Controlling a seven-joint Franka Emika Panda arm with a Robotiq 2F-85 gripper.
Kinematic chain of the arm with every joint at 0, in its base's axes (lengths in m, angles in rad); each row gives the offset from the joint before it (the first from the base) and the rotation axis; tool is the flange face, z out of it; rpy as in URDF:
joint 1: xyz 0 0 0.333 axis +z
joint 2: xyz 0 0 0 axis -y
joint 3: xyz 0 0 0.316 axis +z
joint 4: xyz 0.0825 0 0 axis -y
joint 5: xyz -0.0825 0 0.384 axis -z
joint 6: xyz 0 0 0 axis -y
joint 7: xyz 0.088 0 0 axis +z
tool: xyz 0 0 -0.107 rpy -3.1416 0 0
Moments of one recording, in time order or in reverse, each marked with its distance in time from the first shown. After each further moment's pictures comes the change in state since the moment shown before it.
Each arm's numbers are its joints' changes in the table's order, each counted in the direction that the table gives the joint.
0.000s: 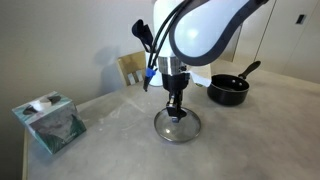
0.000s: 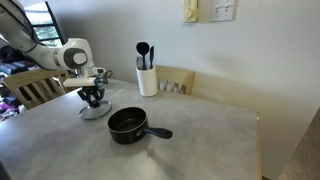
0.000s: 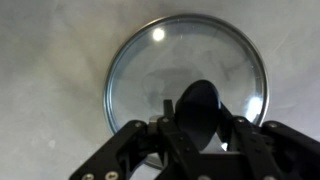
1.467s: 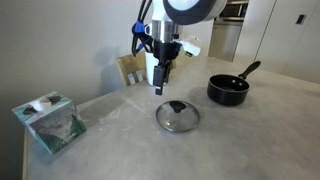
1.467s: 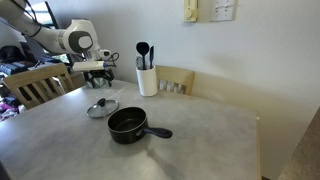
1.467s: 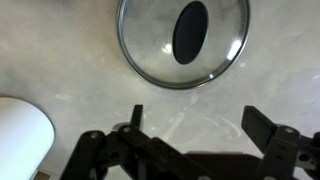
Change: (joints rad) arm -0.085 0.030 0.051 0.130 -0.027 0.007 0.103
